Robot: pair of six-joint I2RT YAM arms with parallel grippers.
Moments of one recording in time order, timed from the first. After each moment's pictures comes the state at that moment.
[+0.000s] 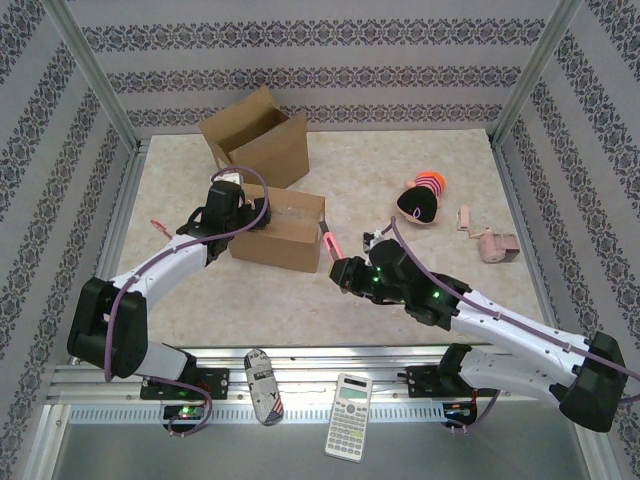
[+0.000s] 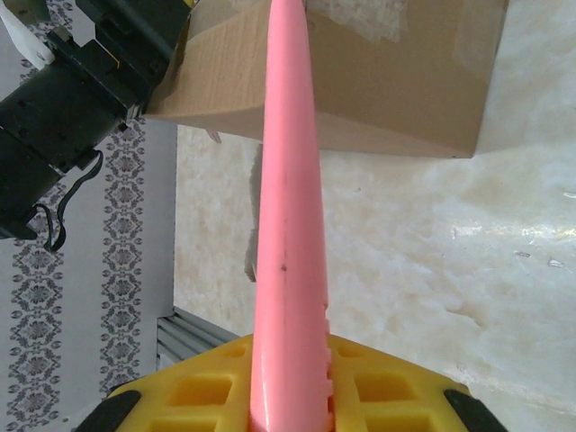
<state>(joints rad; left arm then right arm) -0.31 1.45 0.89 -0.13 -0.16 -0.37 0.91 0.98 0.70 -0.28 -0.08 1.18</state>
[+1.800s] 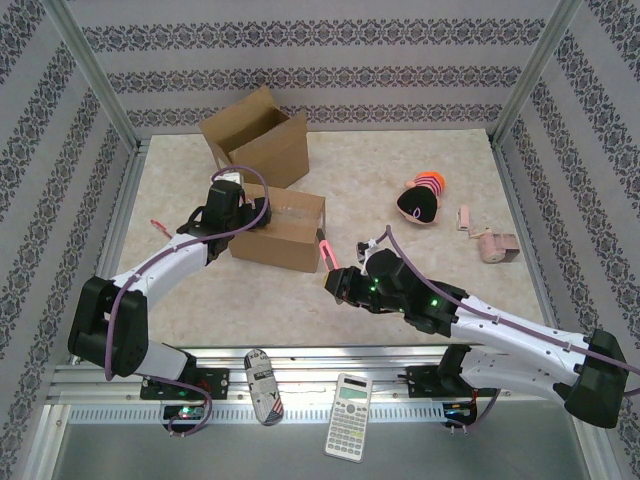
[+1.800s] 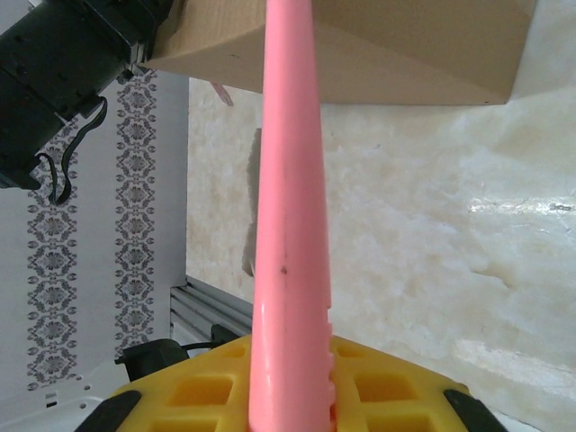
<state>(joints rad) -0.31 1.45 0.90 -0.13 -0.16 -0.37 0.99 0.96 0.66 -0.24 -0.09 1.23</state>
